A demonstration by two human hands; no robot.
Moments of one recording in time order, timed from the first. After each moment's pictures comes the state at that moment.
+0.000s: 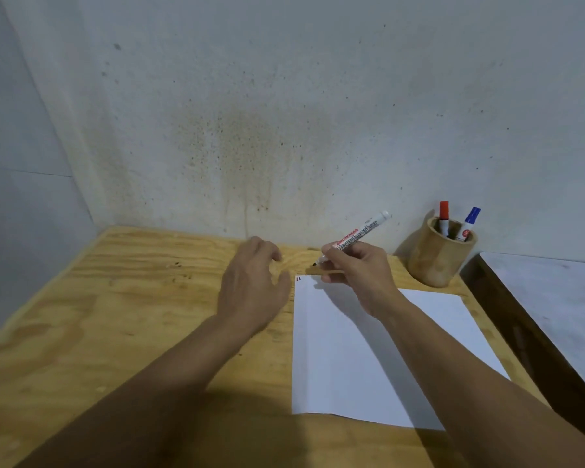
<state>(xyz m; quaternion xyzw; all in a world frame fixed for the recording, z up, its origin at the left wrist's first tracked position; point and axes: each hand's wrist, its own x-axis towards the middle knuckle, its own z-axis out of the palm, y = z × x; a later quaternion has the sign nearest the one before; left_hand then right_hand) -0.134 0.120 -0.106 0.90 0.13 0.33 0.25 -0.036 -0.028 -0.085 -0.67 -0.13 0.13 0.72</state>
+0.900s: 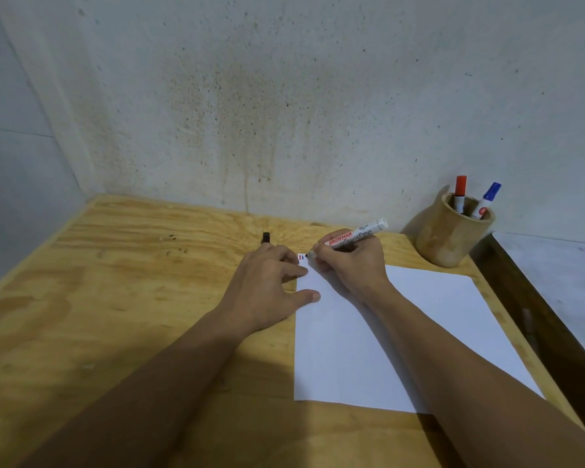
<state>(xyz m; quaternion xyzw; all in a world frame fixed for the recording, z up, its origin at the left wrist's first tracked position) -0.137 0.119 -0.138 0.94 0.02 0.21 0.26 -0.042 -0.015 -0.117 -0.72 -0.17 0.06 0.68</state>
